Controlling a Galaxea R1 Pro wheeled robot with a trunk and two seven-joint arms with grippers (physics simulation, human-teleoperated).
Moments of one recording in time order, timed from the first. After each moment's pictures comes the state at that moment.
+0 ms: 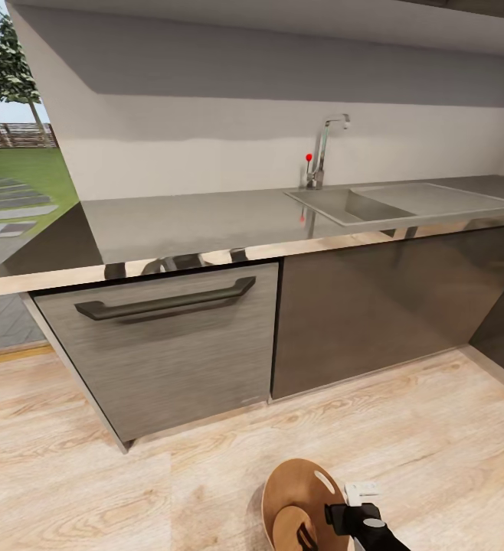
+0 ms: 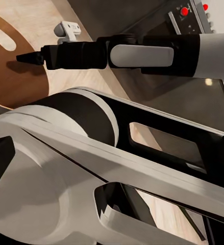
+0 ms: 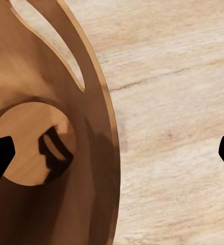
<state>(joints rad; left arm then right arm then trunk) 0.13 0.10 0.23 -1.23 0.02 0.37 -1.55 -0.45 0.02 0.03 -0.30 0.02 0.05 -0.09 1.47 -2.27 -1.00</state>
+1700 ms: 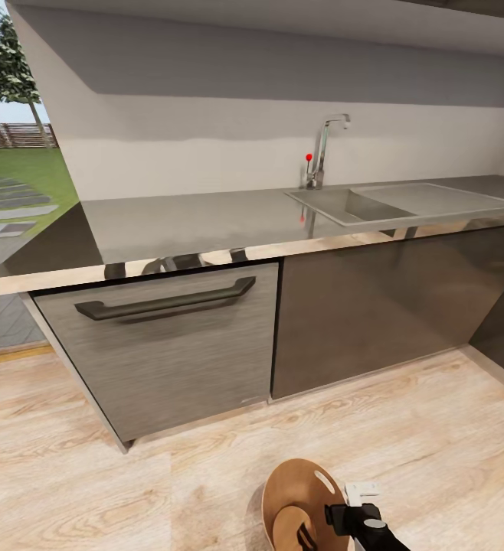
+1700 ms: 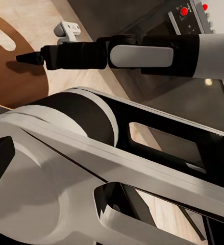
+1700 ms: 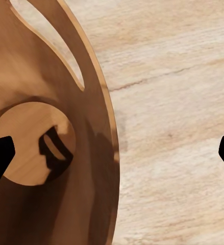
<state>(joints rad) 0.13 0.10 0.23 -1.23 0.02 0.37 -1.55 -0.45 0.02 0.03 -0.30 0.02 0.04 -0.09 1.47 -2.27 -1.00</state>
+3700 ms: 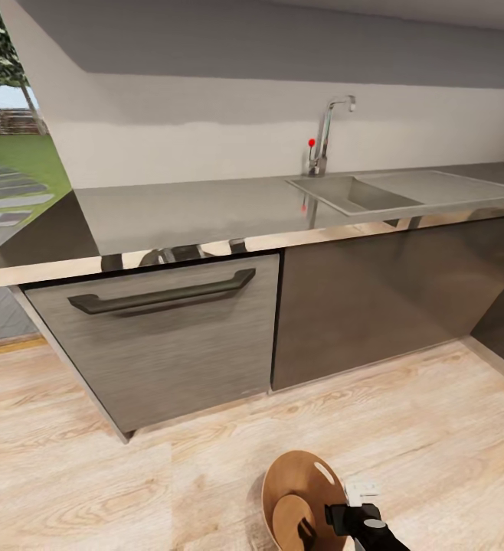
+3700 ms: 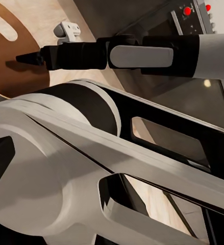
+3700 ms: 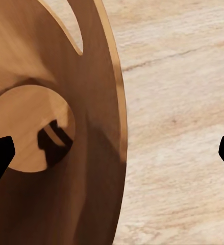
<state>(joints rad) 0.13 0.10 0.23 -1.23 0.02 0.37 -1.55 -0.45 0.02 0.03 -0.30 0.02 0.04 -0.09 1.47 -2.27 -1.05</state>
